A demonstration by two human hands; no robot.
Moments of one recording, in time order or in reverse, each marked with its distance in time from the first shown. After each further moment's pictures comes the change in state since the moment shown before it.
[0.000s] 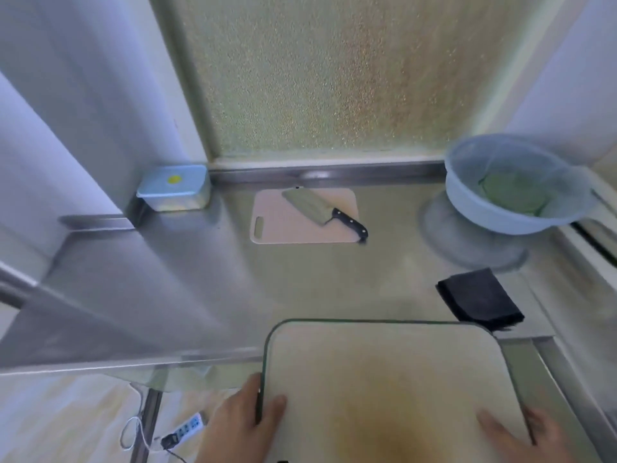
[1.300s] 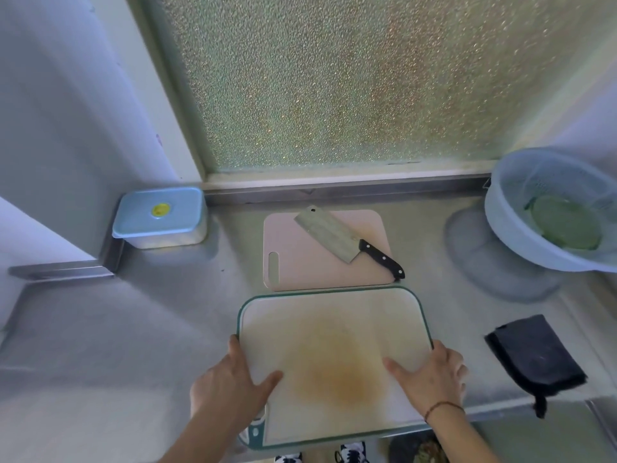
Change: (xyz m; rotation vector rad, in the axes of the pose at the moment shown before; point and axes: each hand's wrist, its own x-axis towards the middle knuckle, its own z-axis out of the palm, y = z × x) left_hand 0.208 -0.035 -0.084 0.559 -0.001 -0.136; right_hand 0.017 -0.138 0.213 -0.781 -0.003 -0.087
